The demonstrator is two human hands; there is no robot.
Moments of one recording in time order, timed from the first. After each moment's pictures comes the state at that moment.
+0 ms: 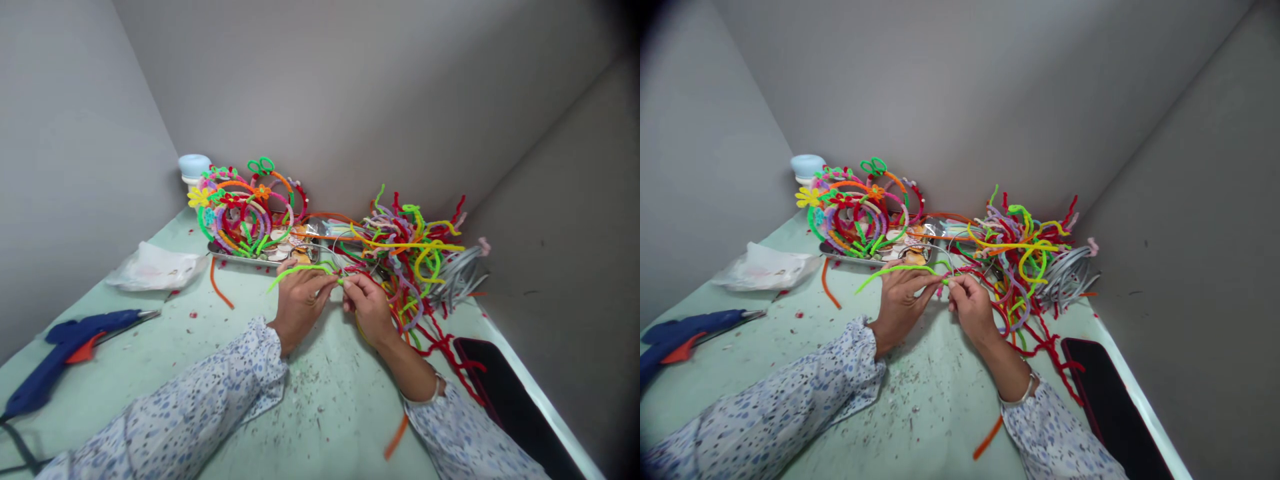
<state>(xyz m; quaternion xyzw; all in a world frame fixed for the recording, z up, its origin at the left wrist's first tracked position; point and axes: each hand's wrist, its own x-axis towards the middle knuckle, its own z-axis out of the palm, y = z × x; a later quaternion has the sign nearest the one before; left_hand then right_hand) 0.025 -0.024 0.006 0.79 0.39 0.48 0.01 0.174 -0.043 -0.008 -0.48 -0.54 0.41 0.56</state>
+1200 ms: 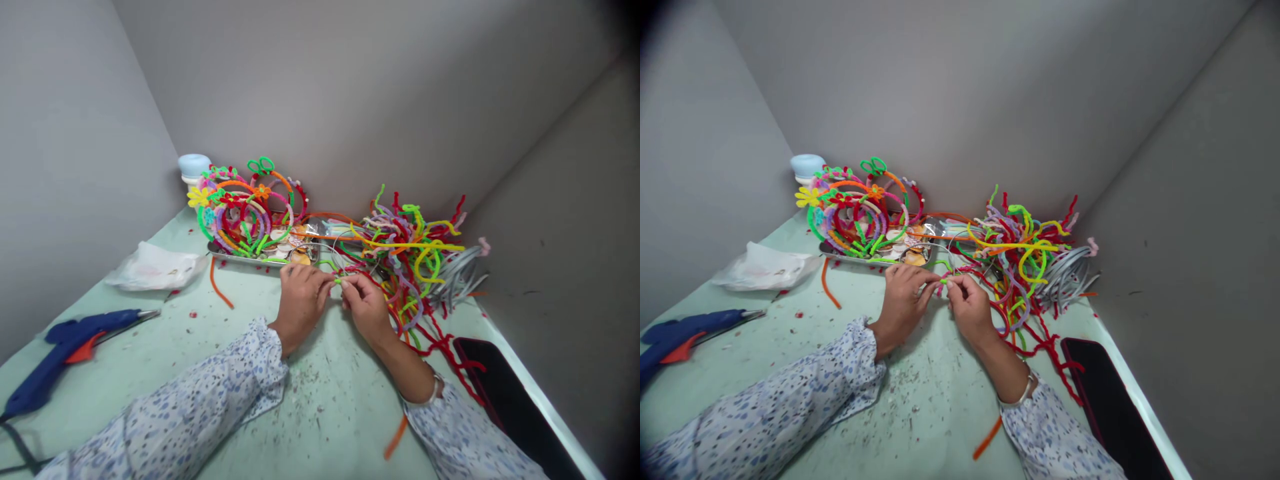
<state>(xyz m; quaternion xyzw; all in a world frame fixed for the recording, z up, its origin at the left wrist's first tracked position) 0.027 -0.025 0.006 0.80 0.44 0.41 0.02 0.172 -0.042 -0.014 -0.51 -0.56 0.35 0.55</state>
